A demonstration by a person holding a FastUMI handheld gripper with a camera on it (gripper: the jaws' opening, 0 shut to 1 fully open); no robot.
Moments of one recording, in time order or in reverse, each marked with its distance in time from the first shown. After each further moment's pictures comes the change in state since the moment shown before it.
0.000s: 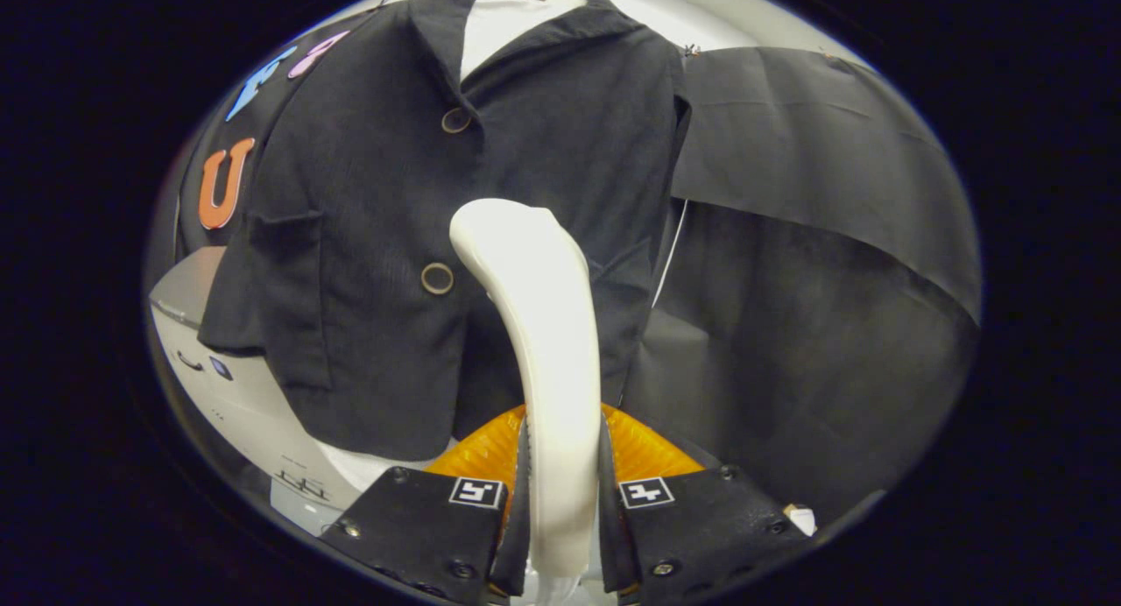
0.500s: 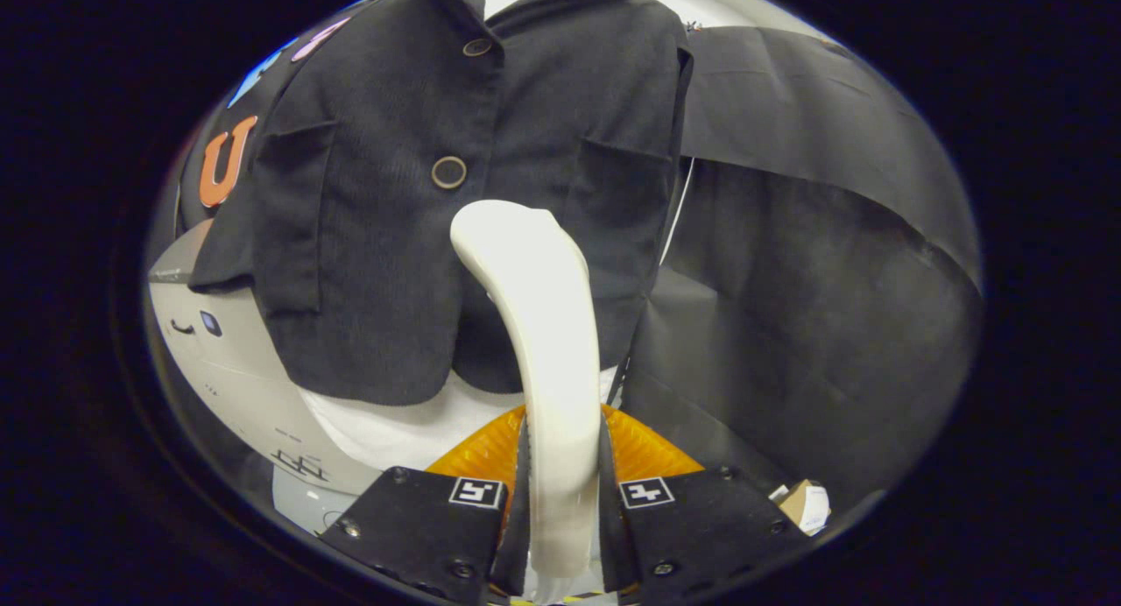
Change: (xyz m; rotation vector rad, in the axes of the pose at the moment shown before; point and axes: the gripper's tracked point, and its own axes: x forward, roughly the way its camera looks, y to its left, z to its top) arm 0.011 0.006 -0.063 -0.003 0.101 -0.003
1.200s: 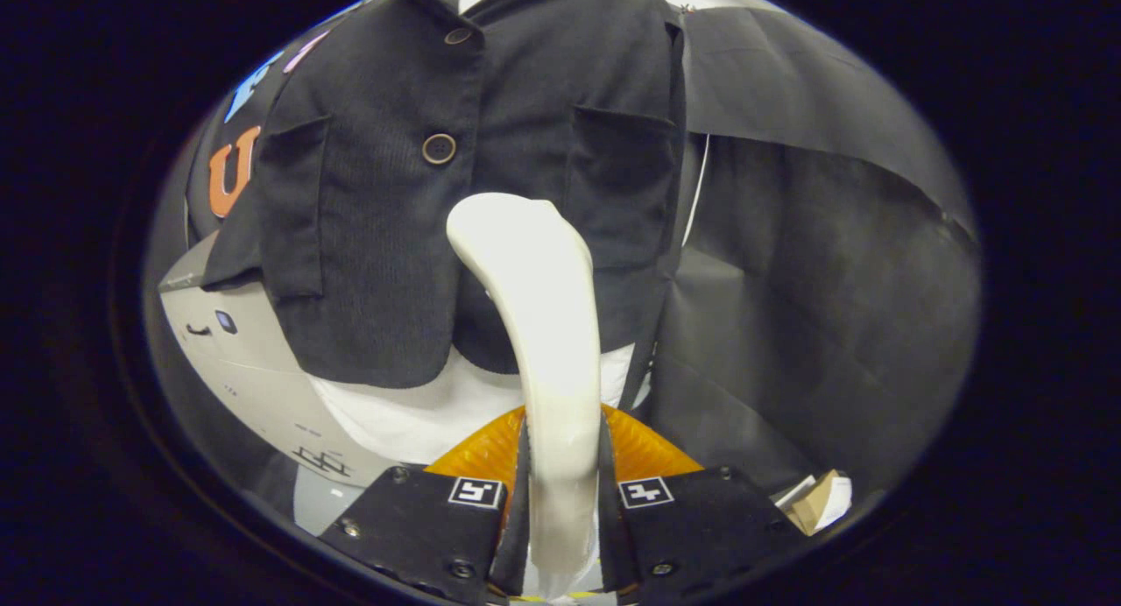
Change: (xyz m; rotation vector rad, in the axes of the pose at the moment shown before) arm 0.007 0.004 -0.011 0.071 0.046 0.147
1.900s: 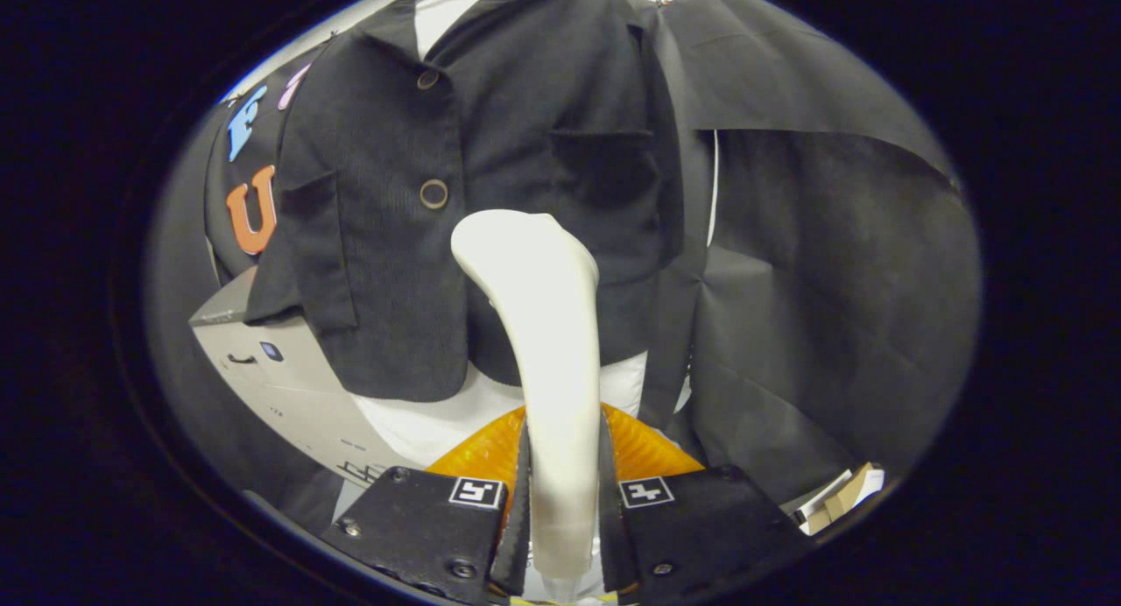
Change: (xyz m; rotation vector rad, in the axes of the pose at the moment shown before) arm -0.041 -0.018 0.012 0.071 -0.063 0.116
